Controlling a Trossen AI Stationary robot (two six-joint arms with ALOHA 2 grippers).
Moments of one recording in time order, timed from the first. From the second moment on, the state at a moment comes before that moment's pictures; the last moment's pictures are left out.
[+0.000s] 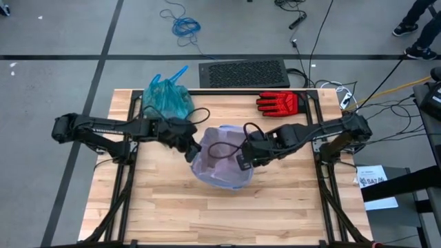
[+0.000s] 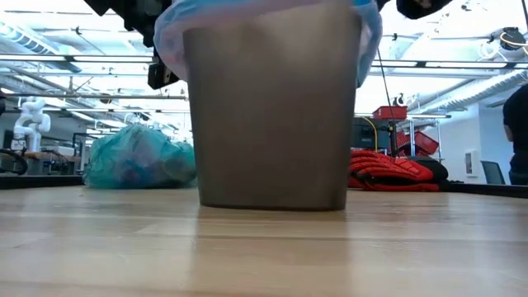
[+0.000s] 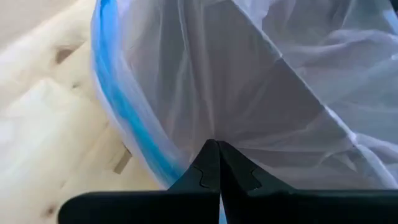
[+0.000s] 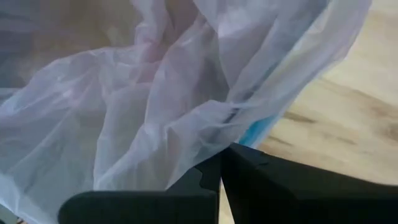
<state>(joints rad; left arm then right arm) 0.05 1.17 0.84 -0.30 0.16 -0.67 0.22 1.63 1.64 -1.22 0.08 1.43</state>
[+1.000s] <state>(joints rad) 0.26 0.77 0.84 -0.48 0.10 -0.51 0.07 1.42 1.64 -1.33 0.24 0.91</state>
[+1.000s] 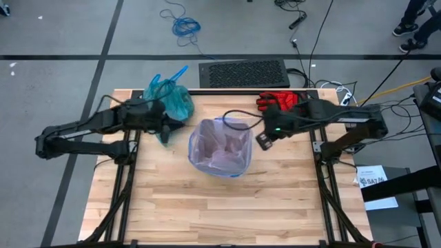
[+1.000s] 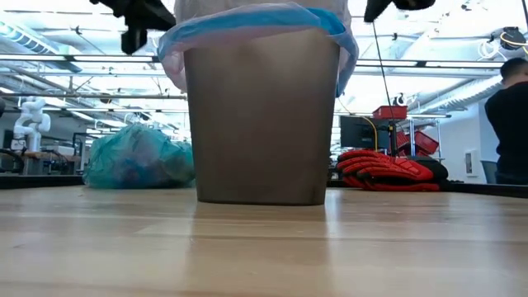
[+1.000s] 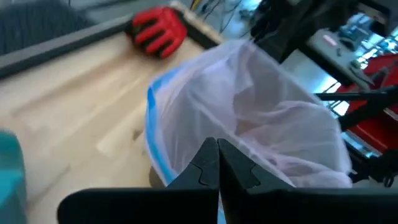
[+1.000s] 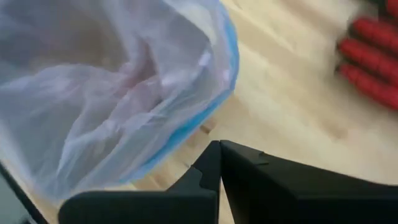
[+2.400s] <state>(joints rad) 0.51 0.31 0.15 0.20 0.11 -0.25 -0.31 0.06 0.31 -0.21 0.02 0.16</state>
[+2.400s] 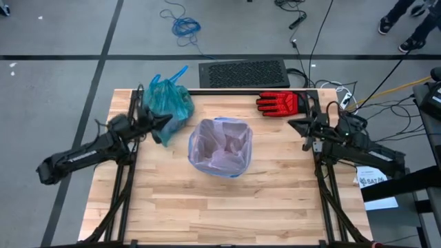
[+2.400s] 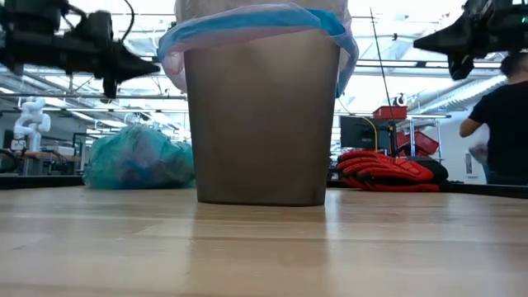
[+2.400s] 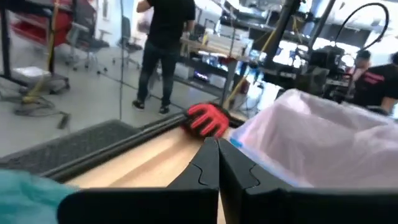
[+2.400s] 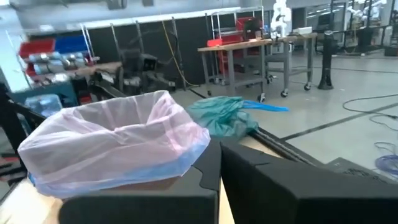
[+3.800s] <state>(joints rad) 0.20 0.05 0.03 -0.06 0.00 -0.12 -0.31 0.06 0.13 -0.09 -0.10 -0.01</state>
